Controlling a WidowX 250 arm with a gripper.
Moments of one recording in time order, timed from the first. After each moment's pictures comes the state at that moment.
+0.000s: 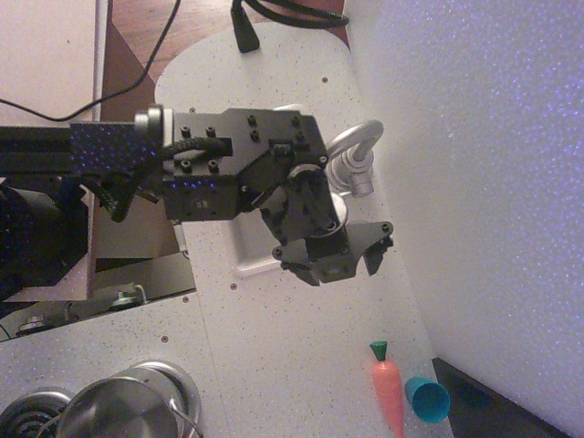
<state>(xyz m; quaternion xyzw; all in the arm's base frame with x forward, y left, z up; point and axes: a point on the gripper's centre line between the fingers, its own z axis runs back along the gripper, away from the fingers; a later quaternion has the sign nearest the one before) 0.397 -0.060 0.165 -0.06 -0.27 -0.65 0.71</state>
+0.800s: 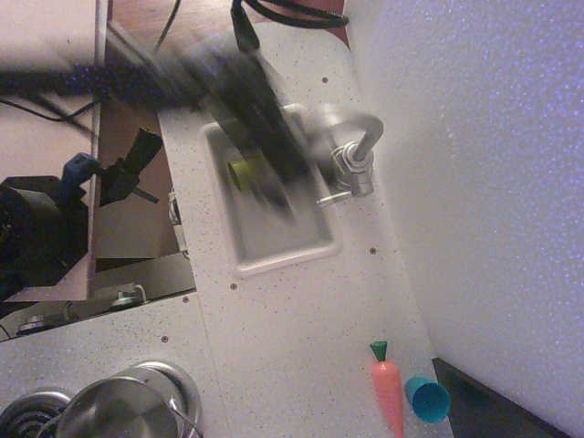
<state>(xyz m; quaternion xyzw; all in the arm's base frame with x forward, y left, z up) 0.364 0.059 0.125 -0.04 -0.29 -0.55 0.78</state>
